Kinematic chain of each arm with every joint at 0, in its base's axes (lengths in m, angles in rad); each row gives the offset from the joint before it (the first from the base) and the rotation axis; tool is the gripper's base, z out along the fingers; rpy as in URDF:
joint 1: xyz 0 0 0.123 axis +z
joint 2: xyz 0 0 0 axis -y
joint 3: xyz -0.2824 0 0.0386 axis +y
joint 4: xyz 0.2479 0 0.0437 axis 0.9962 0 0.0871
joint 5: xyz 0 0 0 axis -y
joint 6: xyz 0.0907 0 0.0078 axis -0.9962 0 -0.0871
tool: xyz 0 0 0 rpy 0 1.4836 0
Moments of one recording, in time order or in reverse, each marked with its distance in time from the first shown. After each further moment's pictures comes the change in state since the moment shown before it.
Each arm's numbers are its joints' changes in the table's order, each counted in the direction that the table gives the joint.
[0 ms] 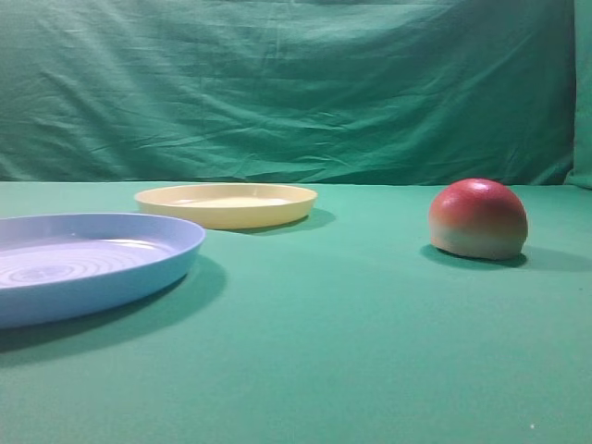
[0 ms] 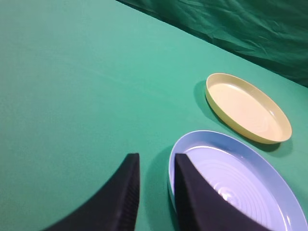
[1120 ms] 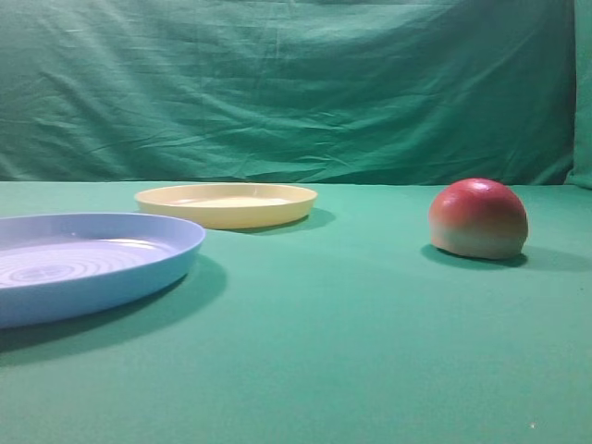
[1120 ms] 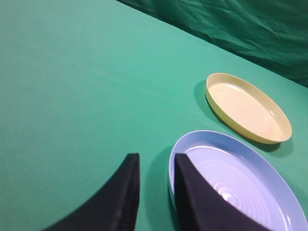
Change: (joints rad) left arm 0.000 0.000 0.000 0.000 0.000 0.000; right arm 0.035 -0.202 -0.219 0.158 0.068 0.010
